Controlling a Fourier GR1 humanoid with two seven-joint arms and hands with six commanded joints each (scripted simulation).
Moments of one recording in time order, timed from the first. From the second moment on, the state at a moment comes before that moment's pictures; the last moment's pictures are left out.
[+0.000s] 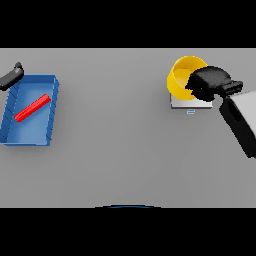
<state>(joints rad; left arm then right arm) -0.65 0.93 -0.61 -1.14 0.38 0.28 0.48 -0.80 -0.58 0.50 -0.95 0.67 0.38 -0.08</state>
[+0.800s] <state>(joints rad) -0.66 0.93 -0.61 -1.11 0.38 0.26 0.49 -0.83 -0.55 0.48 -0.78 0.65 0.37 -0.09</state>
